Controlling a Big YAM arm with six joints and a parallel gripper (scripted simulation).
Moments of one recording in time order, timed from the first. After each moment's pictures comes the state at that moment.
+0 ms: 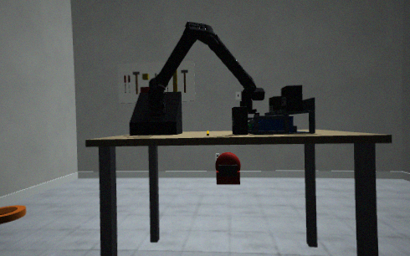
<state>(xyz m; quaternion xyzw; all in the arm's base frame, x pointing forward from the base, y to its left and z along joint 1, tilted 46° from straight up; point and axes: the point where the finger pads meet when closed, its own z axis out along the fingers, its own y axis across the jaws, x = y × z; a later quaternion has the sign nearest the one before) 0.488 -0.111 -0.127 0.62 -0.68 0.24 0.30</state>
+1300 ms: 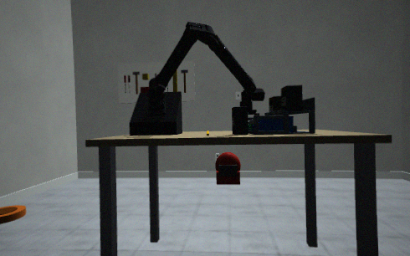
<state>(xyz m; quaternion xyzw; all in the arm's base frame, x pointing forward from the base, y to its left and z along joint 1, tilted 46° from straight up) 0.487 -0.112 -0.130 0.62 -0.68 0.24 0.31</state>
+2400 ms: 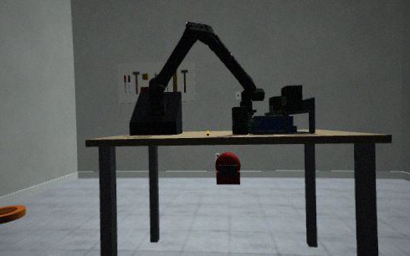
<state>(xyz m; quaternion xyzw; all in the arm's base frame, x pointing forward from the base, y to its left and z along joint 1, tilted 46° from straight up) 0.487 -0.112 -0.130 0.62 -0.68 0.24 0.31</state>
